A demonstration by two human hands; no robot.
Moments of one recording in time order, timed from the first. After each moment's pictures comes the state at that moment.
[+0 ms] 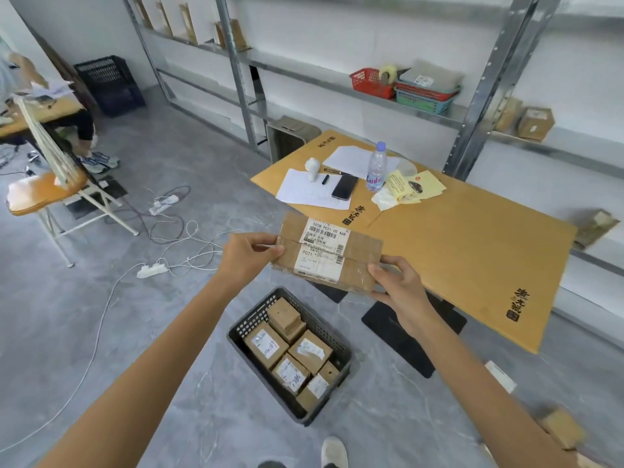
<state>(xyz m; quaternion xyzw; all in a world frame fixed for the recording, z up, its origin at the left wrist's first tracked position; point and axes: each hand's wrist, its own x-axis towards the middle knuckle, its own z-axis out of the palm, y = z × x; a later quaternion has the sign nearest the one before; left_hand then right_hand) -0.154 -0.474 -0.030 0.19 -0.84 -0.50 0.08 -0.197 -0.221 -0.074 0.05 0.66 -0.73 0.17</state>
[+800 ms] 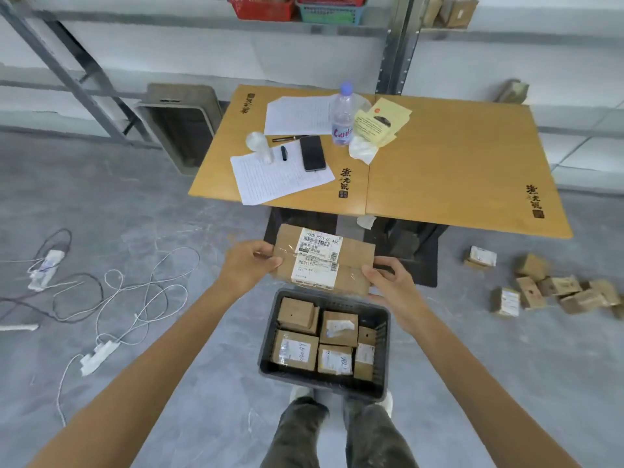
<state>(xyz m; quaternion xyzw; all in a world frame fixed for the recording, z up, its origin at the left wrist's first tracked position) -0.363 -0.690 -0.129 0.01 -0.89 -0.42 -0.18 -0.268 -0.451 -0.163 0.32 0.61 -0.72 0.08</state>
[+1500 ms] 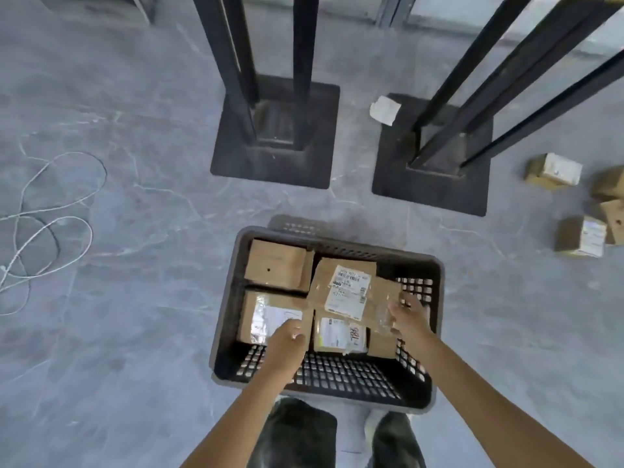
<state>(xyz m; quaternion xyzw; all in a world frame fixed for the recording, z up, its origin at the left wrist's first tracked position) -0.311 -0.666 -0.671 0.18 -0.77 -0.37 -0.49 -0.282 -0.453 -0.687 0.57 0.58 -0.56 0.17</state>
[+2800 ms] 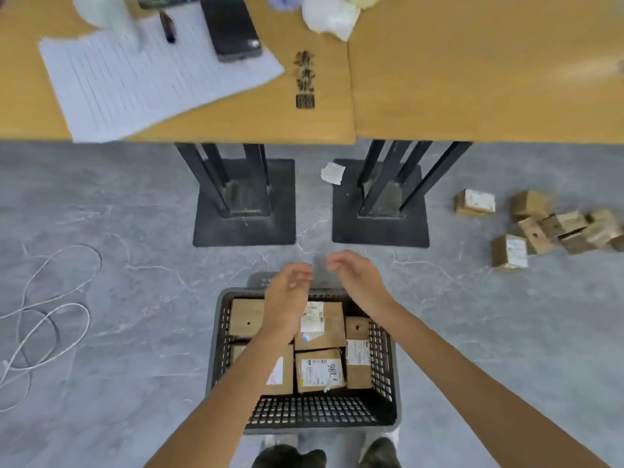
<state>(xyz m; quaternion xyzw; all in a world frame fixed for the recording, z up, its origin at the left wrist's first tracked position) -0.396 -0.562 -0.474 0.05 -0.78 -0.55 -0.29 -0.368 -0.431 -0.485 0.30 0.78 -0.54 0.11</state>
